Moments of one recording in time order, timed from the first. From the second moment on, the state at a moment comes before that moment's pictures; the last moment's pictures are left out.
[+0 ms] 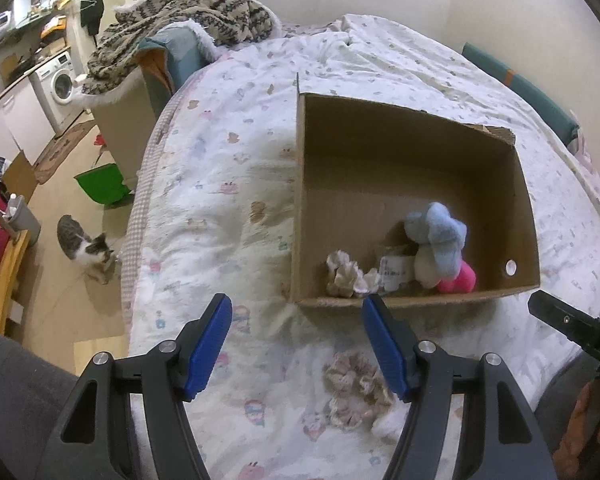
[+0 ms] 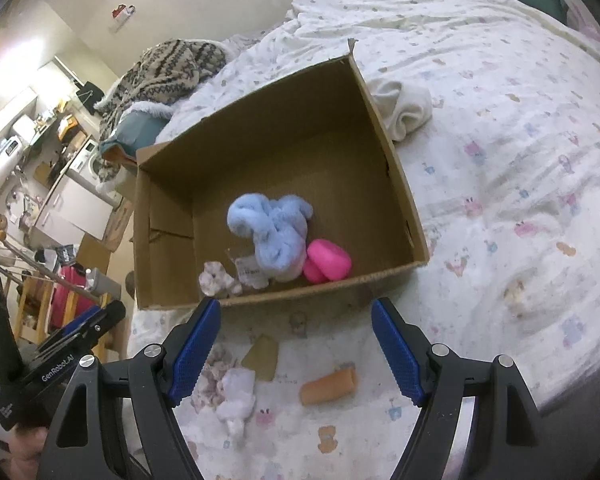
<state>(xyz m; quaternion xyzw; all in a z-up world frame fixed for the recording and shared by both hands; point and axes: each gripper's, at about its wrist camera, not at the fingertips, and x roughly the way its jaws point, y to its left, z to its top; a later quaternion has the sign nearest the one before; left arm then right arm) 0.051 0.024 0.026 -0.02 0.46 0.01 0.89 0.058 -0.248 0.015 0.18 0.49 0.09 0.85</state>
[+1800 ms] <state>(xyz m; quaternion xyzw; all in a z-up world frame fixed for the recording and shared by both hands) 0.072 0.015 -0.080 -0.14 0.64 -0.04 0.76 0.055 -0.252 -0.015 0.27 0.54 0.14 0.78</state>
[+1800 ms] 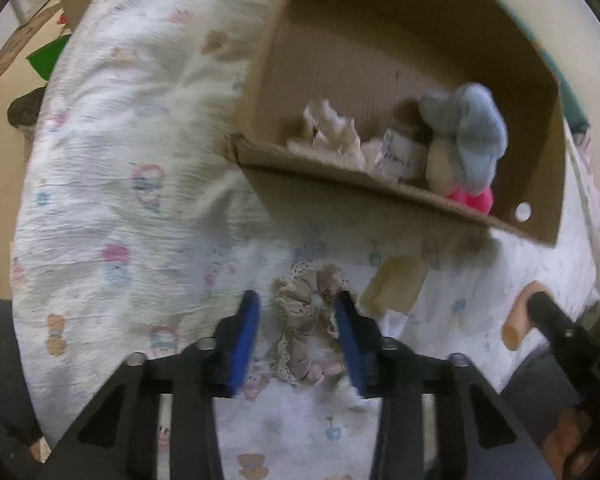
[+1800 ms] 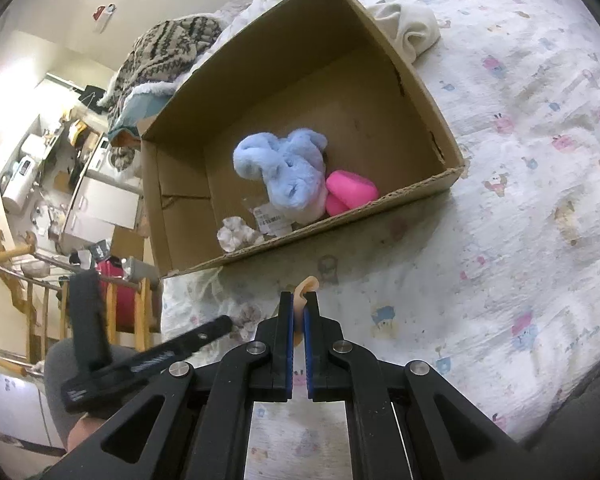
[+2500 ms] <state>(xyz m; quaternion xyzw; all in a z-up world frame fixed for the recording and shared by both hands) 0.046 0.021 -0.035 -0.10 0.56 -0.01 0.82 0.053 -0.251 -0.014 0.26 0.54 0.14 0.79</state>
